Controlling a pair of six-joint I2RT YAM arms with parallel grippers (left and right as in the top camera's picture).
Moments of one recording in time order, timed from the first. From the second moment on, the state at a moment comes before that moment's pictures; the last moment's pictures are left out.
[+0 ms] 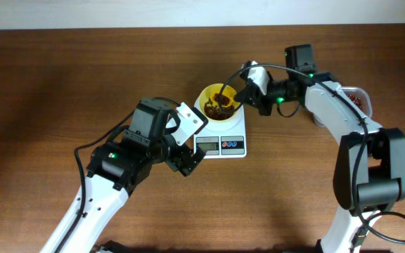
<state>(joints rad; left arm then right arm) -0.43 1.20 1.06 -0.75 0.23 0.31 0.15 2.00 1.44 -0.53 -0.93 -0.86</state>
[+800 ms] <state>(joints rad) -0.43 1.20 1.06 -0.75 0.23 0.31 0.17 2.00 1.44 -0.48 -0.88 -1.13</state>
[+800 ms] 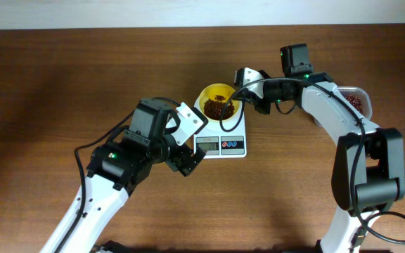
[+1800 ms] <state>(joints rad) -0.43 1.20 1.06 -0.75 0.23 0.31 0.17 1.99 1.44 -0.47 -0.84 -1.02</state>
